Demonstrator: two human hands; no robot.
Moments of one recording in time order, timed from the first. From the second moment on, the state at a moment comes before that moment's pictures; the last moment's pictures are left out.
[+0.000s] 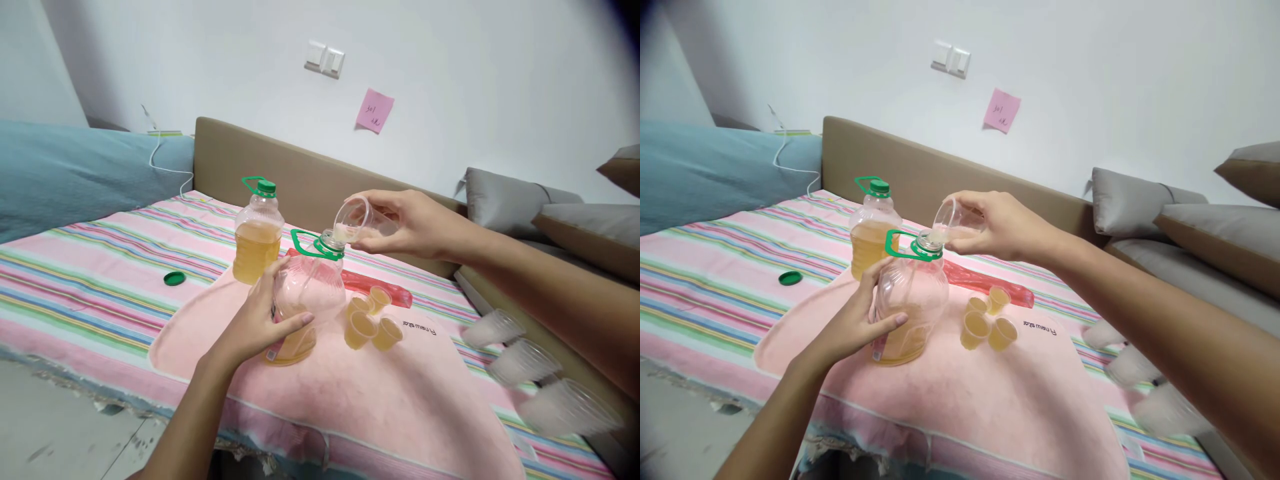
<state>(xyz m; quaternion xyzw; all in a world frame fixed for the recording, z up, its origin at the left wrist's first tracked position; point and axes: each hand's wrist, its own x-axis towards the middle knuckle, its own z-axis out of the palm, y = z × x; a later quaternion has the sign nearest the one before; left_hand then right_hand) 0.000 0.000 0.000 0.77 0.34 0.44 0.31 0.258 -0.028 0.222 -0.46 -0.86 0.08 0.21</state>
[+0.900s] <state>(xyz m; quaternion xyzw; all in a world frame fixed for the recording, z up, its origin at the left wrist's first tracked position) -0.001 -0.002 0.002 0.77 0.34 0.43 0.32 0.233 -0.026 0.254 -0.48 -0.87 -0.02 0.10</state>
